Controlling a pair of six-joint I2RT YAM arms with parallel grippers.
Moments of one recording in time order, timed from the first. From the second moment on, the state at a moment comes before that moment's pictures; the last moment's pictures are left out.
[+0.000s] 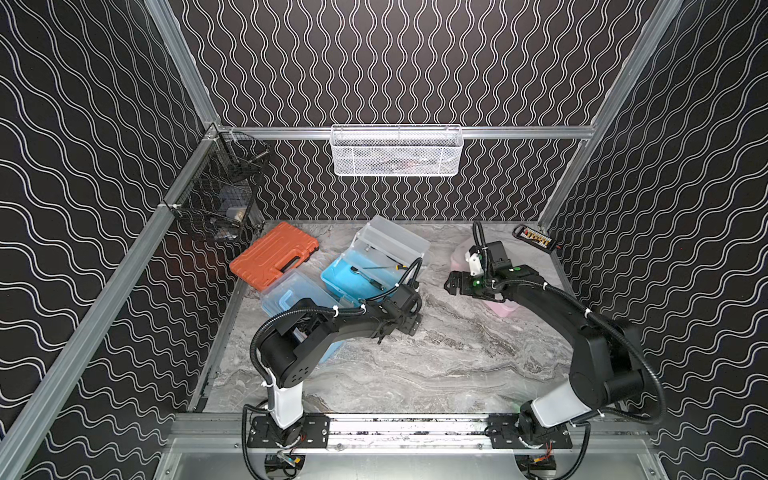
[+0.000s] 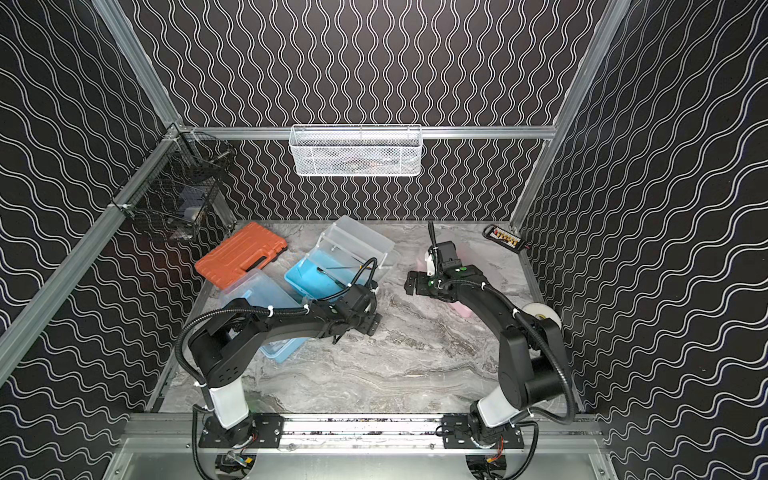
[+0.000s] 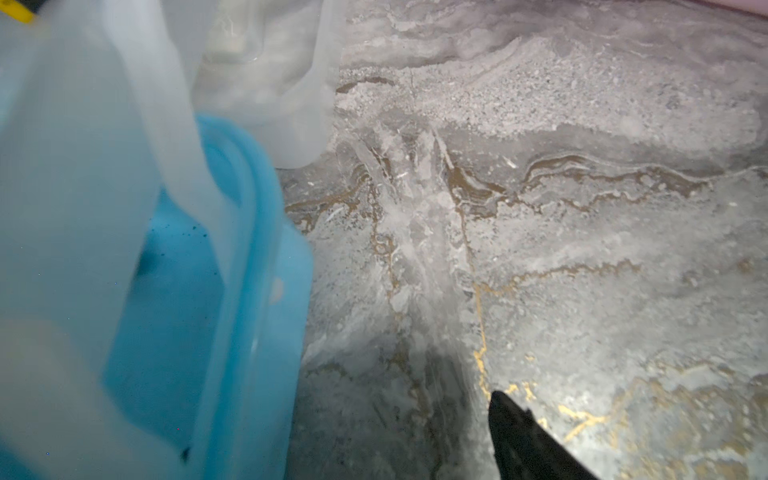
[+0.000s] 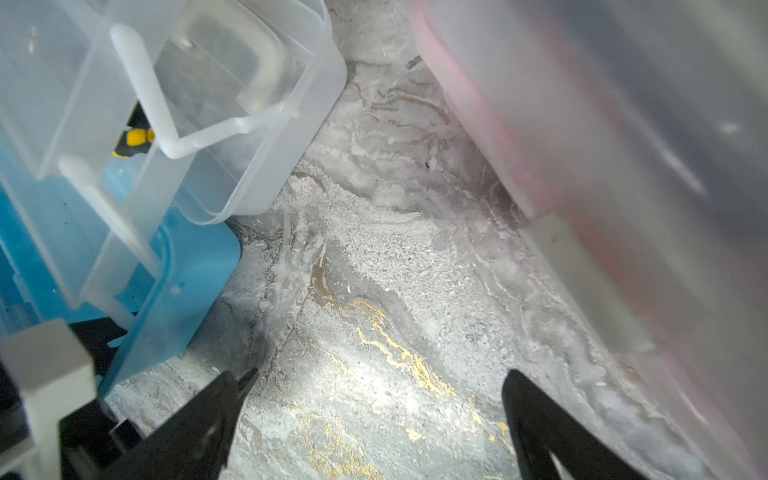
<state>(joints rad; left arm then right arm) -0.77 1.85 1.02 -0.11 -0.19 -0.23 0.30 1.59 1.11 -0.54 -0.18 0.36</state>
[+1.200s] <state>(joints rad) -0.95 1.68 0.80 -0.03 -0.07 -0.07 0.12 1.65 1.19 -0.54 -0.24 0.37</state>
